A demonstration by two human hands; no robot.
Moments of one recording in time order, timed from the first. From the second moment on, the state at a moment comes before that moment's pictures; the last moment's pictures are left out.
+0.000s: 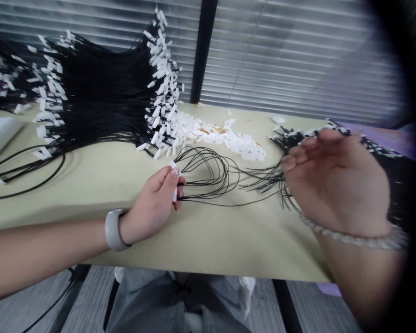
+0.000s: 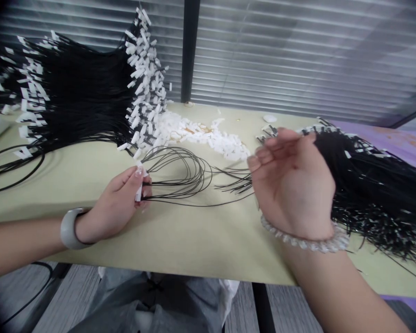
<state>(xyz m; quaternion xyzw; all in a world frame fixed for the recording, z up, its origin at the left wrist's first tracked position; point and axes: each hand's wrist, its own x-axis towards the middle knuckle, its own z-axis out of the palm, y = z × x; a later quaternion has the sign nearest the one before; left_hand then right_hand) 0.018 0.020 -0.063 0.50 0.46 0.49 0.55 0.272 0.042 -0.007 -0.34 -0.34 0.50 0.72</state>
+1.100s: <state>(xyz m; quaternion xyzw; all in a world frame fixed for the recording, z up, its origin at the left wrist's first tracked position) 0.017 0.012 -0.057 0.60 0.43 0.30 0.60 0.225 0.000 -0.037 -0.39 -0.87 -0.01 0.29</state>
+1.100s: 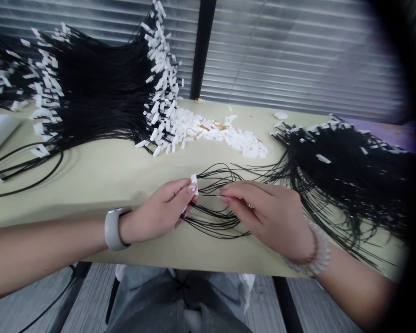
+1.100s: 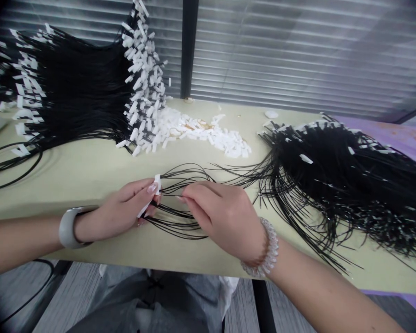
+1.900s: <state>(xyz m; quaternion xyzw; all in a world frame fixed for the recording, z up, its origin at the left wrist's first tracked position) 0.015 0.012 -0.059 0.60 0.44 0.29 0.60 0.232 0.004 -0.037 -0.31 -0.90 -0.14 0.28</state>
